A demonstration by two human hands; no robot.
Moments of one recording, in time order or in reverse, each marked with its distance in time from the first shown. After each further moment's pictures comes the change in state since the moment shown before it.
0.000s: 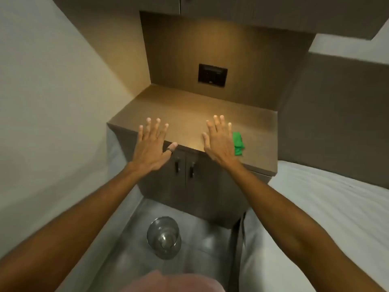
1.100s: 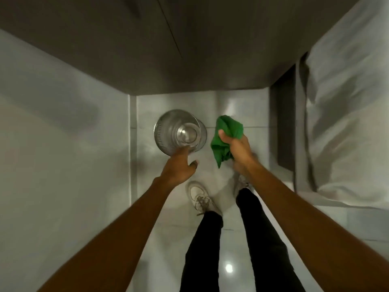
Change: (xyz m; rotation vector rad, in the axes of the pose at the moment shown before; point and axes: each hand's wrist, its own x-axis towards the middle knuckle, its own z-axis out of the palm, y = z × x) left_hand -0.236 -0.060 0.485 -0.438 -1.048 -0.175; right_hand -0.342 0.015 0.459 1.456 -0.175 1.491
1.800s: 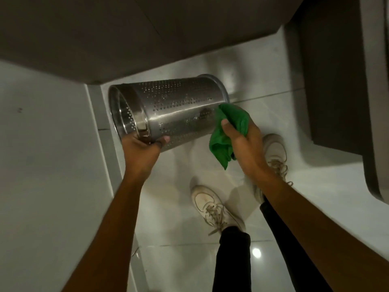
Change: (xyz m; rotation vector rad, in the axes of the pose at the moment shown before) left_hand 0.147 -0.100 0.042 -0.432 0.505 0.046; right_hand 0.113 0.124 -0.018 -0.046 0.115 -0.255
